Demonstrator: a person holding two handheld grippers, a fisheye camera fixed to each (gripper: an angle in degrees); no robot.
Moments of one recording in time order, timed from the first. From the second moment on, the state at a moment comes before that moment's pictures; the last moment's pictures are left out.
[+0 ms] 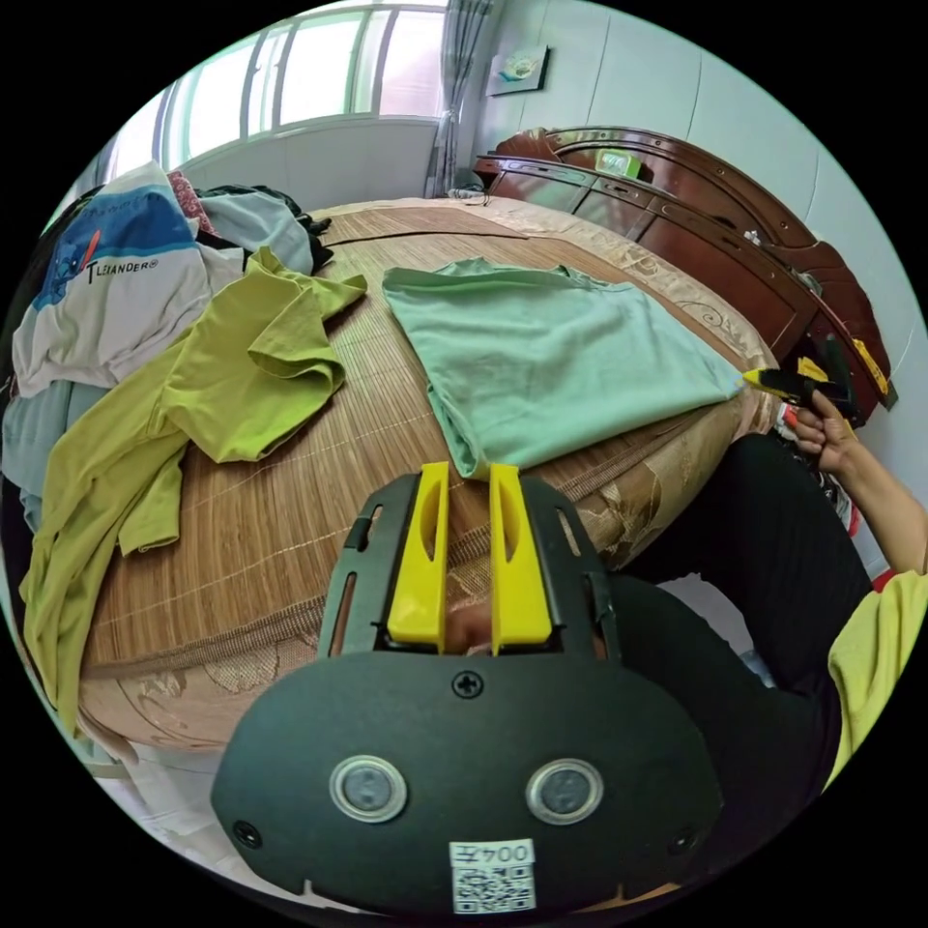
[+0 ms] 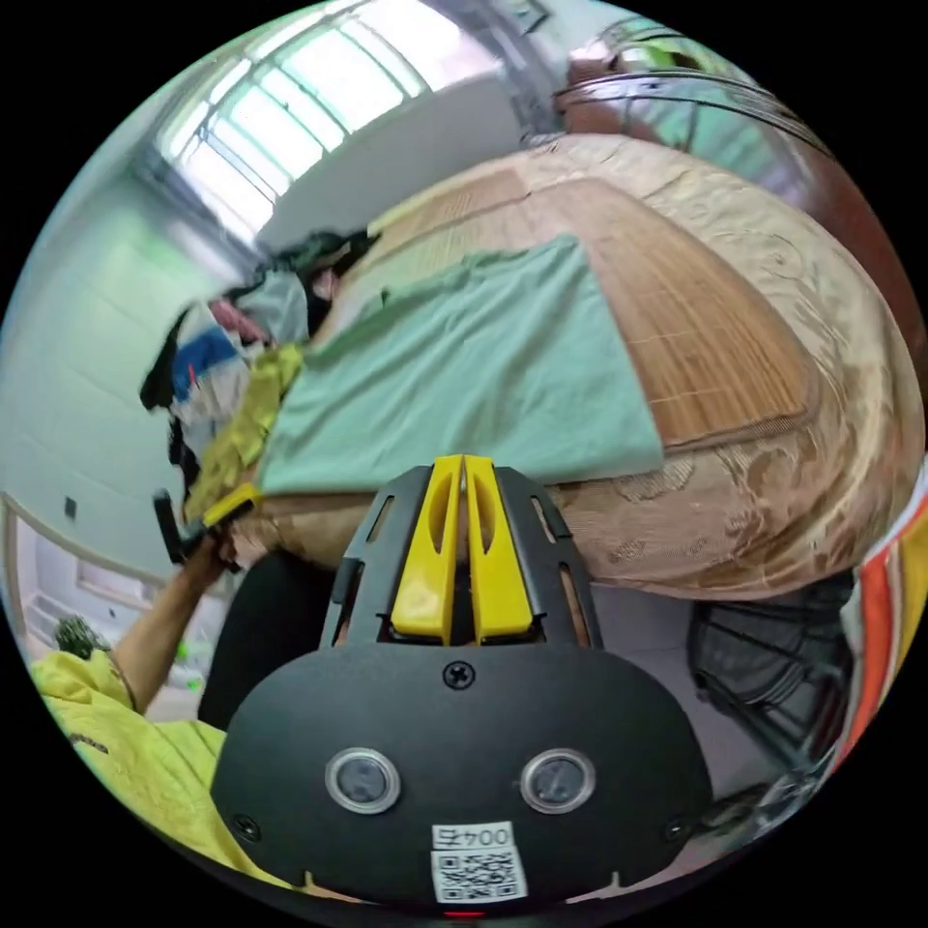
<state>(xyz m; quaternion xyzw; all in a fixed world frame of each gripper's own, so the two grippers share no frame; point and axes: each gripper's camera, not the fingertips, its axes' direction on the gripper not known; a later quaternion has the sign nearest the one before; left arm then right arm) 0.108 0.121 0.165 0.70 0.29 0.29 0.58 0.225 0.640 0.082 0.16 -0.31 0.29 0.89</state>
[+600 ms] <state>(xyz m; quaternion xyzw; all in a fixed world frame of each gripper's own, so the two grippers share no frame) 0.042 0.065 0.202 0.65 0.40 0.28 0.58 0.466 0.797 0.138 0.17 -0.47 0.47 0.73</state>
